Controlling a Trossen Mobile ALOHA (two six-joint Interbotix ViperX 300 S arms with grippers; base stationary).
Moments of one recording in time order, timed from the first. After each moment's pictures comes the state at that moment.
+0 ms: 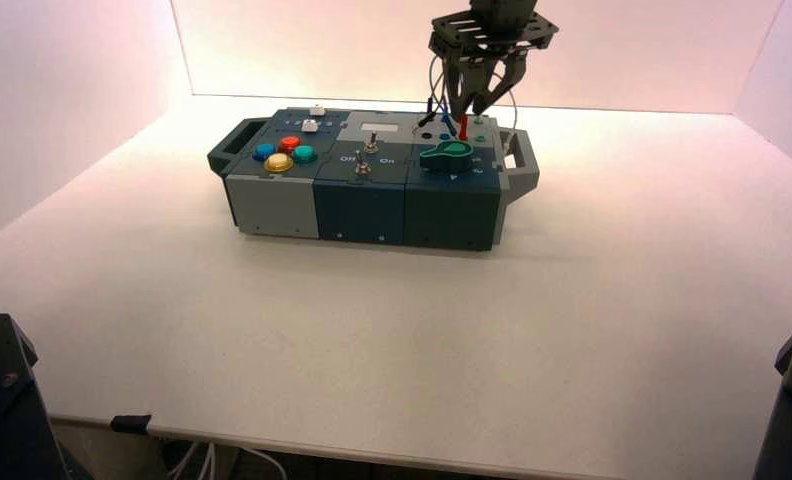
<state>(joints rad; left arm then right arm) -0.40 -0.51 0.90 -0.46 0.35 0.77 0.43 0.27 0.30 0.07 0.69 -0.19</state>
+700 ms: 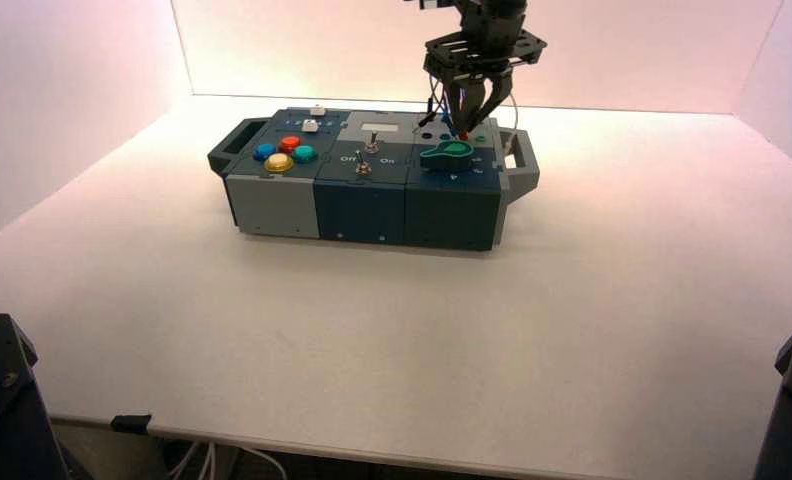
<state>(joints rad) -0.41 -0.52 0.90 -0.46 0.36 0.77 0.43 0.36 0.24 0.03 0.74 -0.19</state>
